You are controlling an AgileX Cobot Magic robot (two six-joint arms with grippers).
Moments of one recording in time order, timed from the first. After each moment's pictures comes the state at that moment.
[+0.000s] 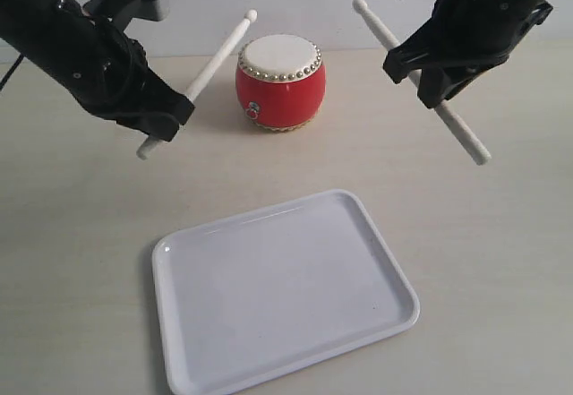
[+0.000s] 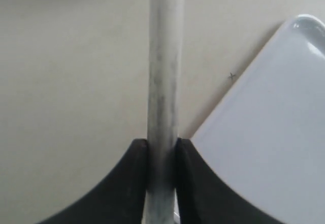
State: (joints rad) left arm -0.42 1.72 -1.26 -0.23 0.79 0.30; right arm 0.38 1.70 -1.40 0.04 1.10 -0.15
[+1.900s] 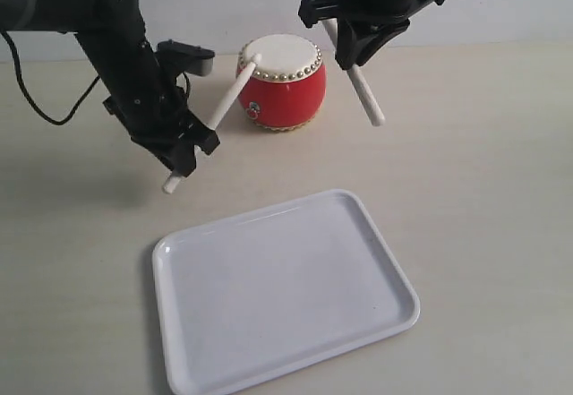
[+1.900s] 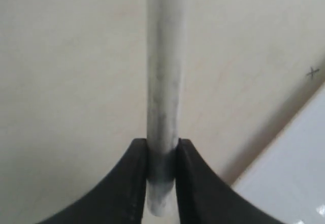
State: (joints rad) left arm -0.40 2.12 -1.56 -0.20 0.98 0.34; right arm 0.41 2.03 -1.88 0.16 1.22 -0.09
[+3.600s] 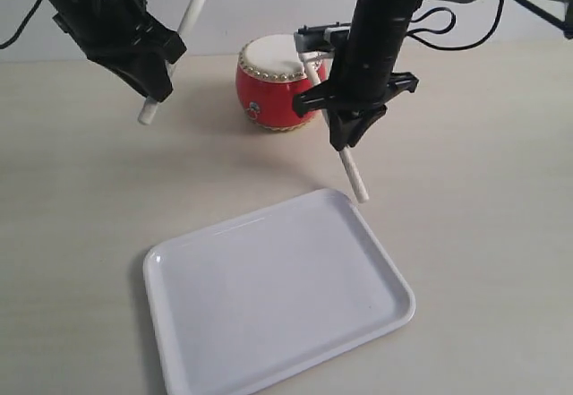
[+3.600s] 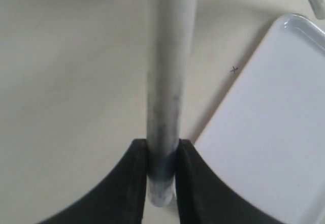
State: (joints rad) left arm -0.36 1.91 -1.67 -0.24 1.20 0.36; right arm 0.41 2.28 -1.89 0.17 1.23 -0.10
